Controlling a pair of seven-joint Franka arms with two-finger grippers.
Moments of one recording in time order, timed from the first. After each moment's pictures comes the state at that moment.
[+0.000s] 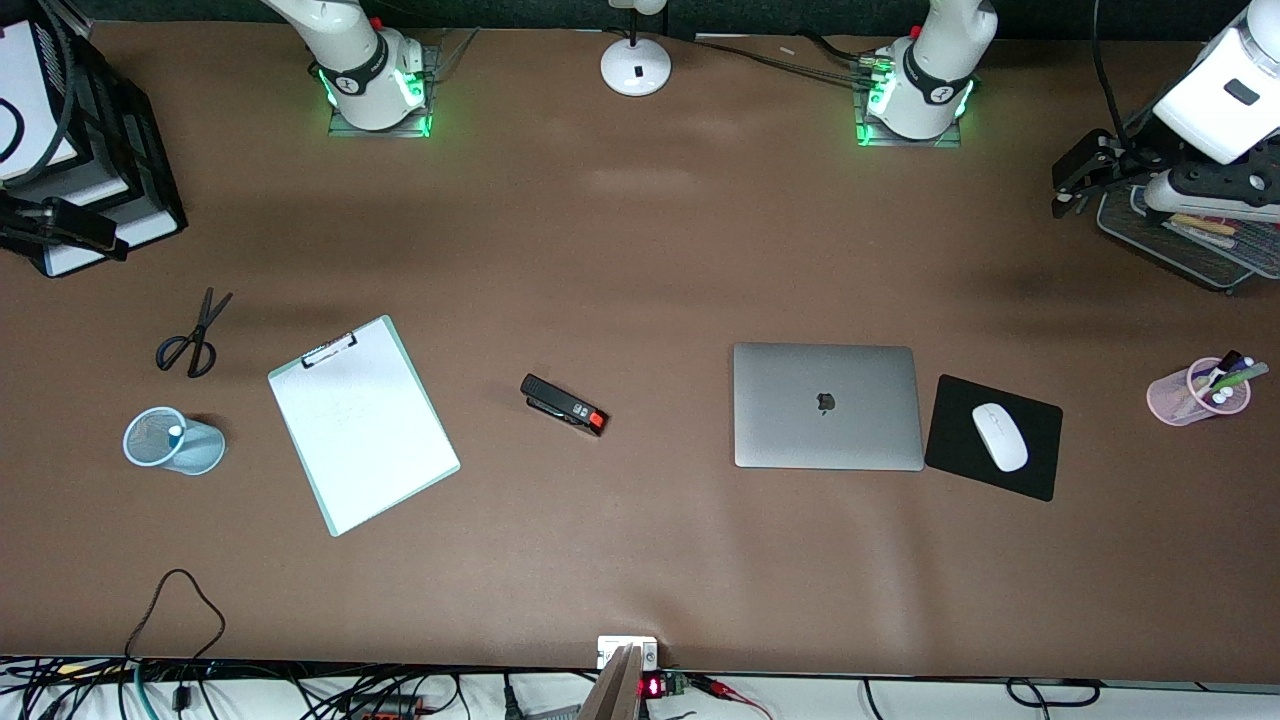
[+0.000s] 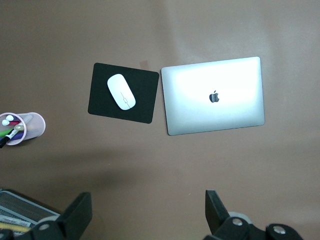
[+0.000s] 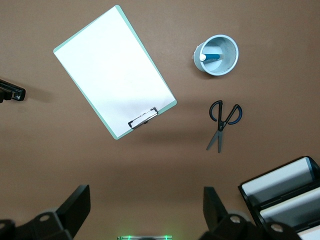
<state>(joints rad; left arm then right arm) 0.04 -0.11 -0.13 -1.67 0.00 1.59 0.02 0.09 0.12 -0.19 -1.45 0.00 1.47 -0.07</state>
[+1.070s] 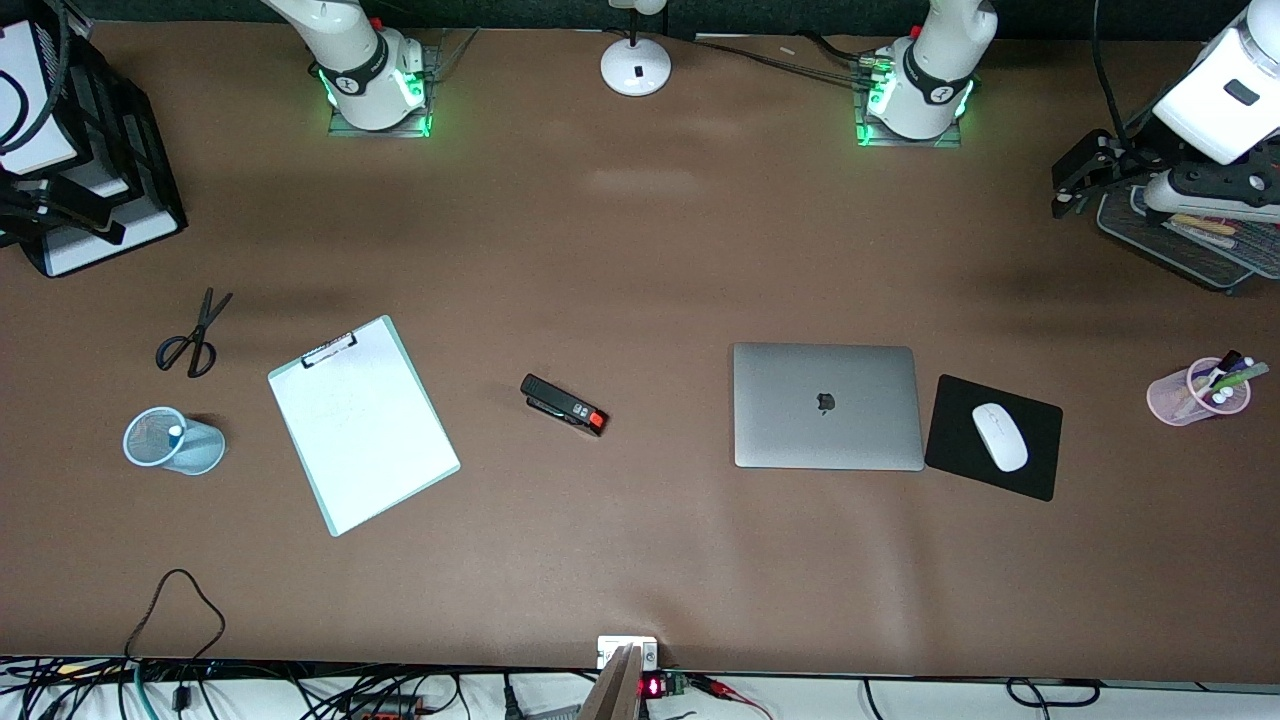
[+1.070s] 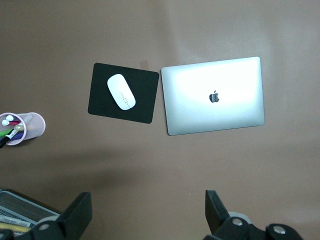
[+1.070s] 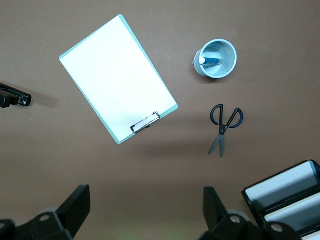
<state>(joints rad) 0.04 -0.11 -0.13 -1.67 0.00 1.59 0.02 0.09 0.02 -0.19 -1.56 0.00 1.54 -0.06</state>
